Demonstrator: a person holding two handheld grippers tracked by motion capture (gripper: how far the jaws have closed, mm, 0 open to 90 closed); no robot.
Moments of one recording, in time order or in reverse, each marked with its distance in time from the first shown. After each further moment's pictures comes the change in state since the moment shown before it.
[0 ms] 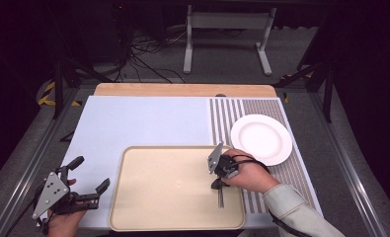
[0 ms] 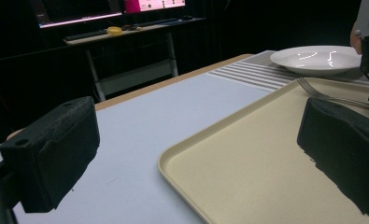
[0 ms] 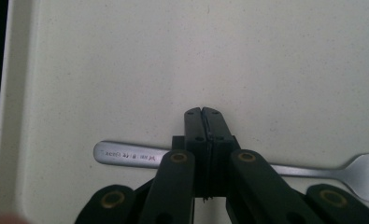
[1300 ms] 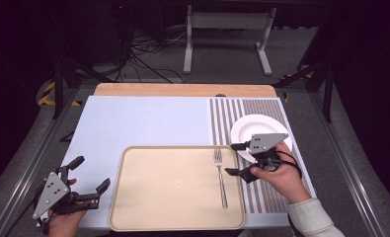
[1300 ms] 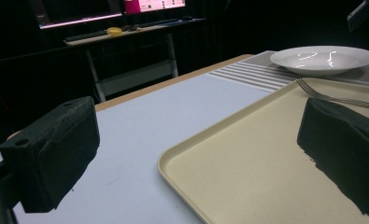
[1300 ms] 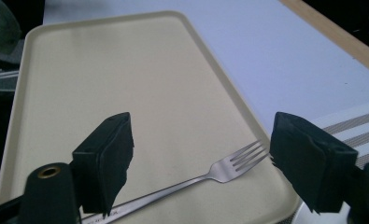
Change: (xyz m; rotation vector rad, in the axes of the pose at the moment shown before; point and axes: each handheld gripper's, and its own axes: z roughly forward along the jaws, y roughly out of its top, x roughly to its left) left arm -0.001 0.000 0.001 -0.001 0.002 0.000; right arm 0.038 -0.057 -0.082 -0.604 -0.413 0.185
